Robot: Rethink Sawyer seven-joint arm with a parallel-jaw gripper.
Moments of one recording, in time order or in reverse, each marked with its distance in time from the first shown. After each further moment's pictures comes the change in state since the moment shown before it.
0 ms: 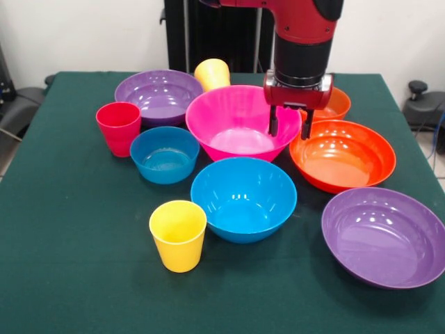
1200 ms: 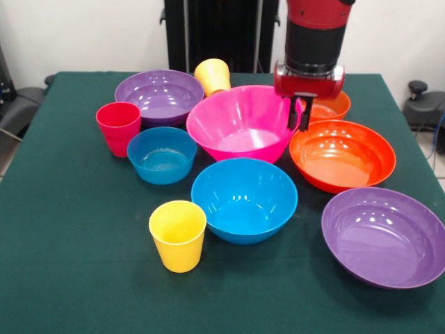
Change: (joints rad) arm 0.047 -0.062 -0.022 0.010 0.000 0.003 0.000
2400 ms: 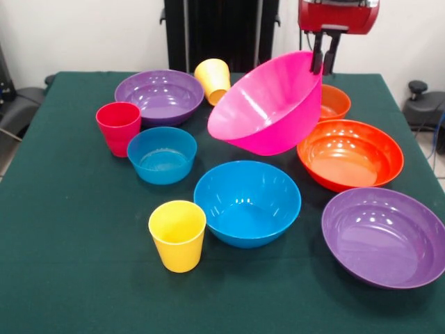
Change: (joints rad) arm 0.050 -0.216 -0.017 -0.010 -0.001 0.253 0.000
